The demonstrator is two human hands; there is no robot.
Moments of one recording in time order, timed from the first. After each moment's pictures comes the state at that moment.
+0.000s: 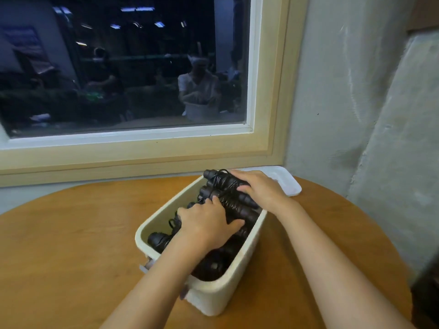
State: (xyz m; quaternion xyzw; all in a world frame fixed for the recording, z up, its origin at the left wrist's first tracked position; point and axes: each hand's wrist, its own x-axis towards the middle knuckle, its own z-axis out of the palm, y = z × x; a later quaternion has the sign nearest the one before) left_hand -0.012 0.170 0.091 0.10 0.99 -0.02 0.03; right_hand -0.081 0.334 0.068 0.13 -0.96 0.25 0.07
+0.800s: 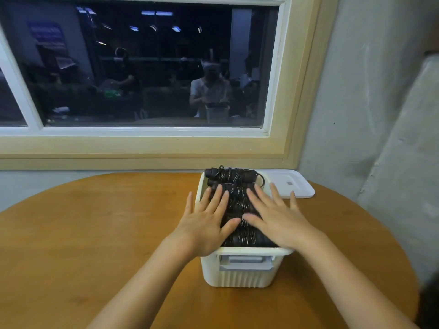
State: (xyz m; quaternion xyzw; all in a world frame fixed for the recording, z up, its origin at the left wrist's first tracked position) left_hand 0.022 0.082 0.071 0.19 0.98 -0.01 0.04; right_hand 0.022 0.275 0.078 0.09 -0.99 0.03 -0.06
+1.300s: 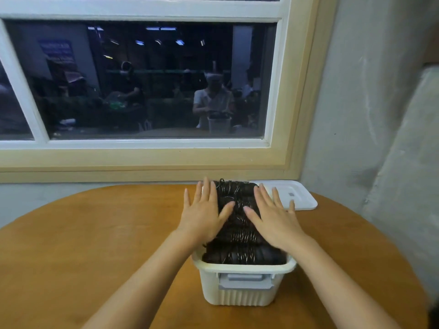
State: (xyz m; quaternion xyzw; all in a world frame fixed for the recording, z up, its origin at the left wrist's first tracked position) left_hand -0.018 0.090 0.085 0.11 0.99 0.08 -0.04; right_hand -0.006 0.273 0.078 0.05 -0.99 0.10 0.01
